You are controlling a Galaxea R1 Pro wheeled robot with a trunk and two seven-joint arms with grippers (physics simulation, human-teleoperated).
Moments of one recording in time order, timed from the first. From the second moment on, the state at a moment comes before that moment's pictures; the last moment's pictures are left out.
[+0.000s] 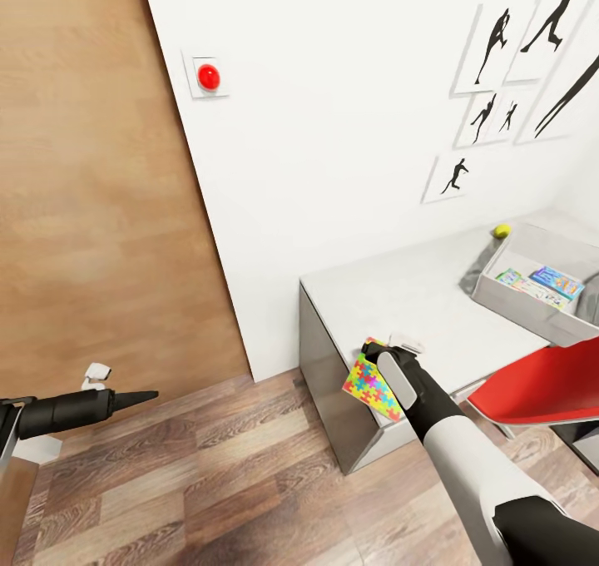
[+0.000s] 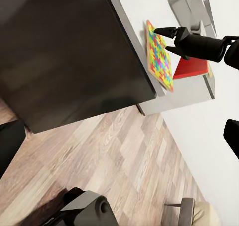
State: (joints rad) left arm -0.53 0.41 0.37 -1.07 -0.09 0.82 -1.56; right arm -0.86 0.03 0.19 -0.71 -0.63 0.38 -0.54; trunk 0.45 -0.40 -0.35
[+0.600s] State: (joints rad) left arm -0.53 0.41 0.37 -1.07 -0.09 0.82 -1.56; right arm -0.85 0.03 0.19 -0.95 -0.64 0.45 -0.55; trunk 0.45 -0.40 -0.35
